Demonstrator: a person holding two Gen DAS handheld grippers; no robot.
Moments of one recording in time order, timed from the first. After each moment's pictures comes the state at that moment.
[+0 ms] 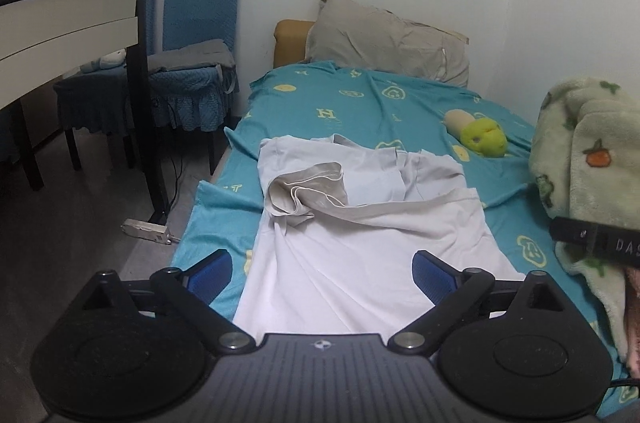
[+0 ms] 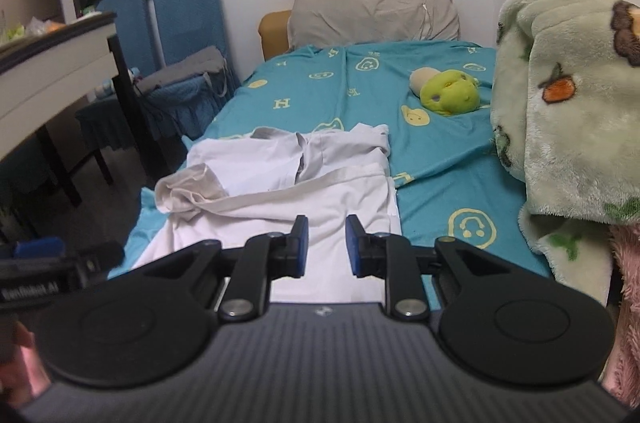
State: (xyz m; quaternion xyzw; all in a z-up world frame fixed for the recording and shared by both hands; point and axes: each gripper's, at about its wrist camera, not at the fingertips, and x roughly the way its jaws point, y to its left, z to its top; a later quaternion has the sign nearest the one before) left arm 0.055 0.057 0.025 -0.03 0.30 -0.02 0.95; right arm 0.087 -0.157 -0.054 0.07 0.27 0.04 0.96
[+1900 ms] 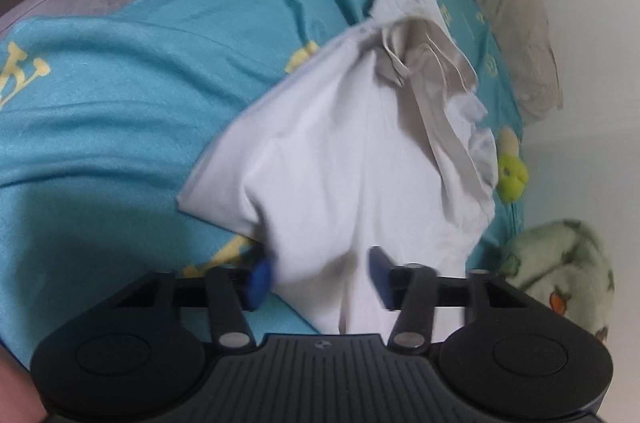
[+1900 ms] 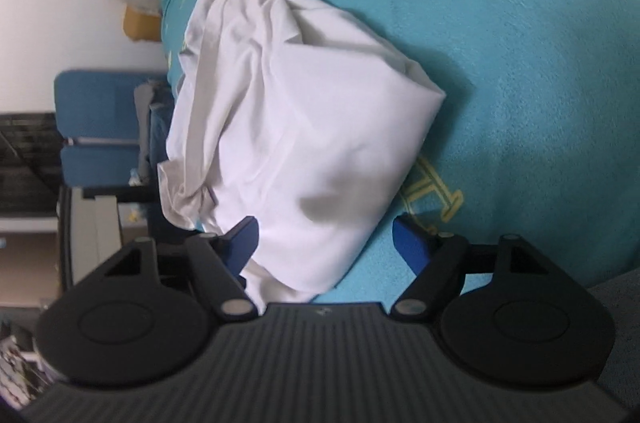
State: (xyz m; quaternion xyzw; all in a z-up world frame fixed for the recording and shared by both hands) left arm 0.107 0.127 -0.086 -0.46 0.48 0.02 0.74; right arm 0.092 -0.200 -0.194 0.57 0.44 0.00 0.69
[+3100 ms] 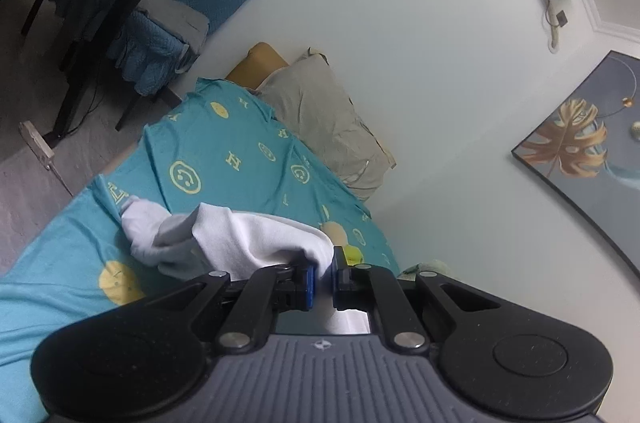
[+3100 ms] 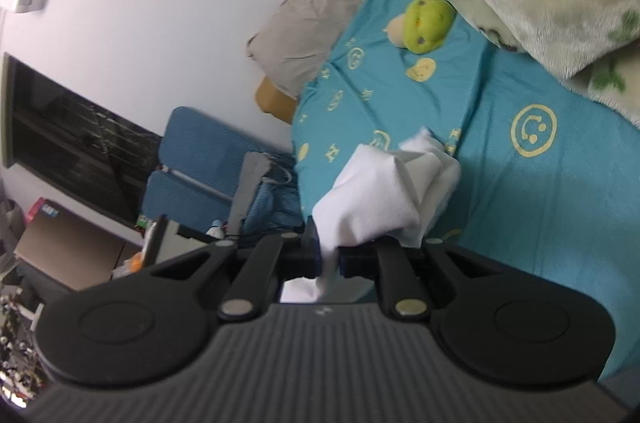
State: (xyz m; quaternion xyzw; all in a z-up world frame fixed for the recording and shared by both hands) left arm 0.068 0.101 0.138 -0.37 0.24 -0.11 0.89; right arm 0.081 -0.242 -0.016 0.48 0.26 0.06 0.83
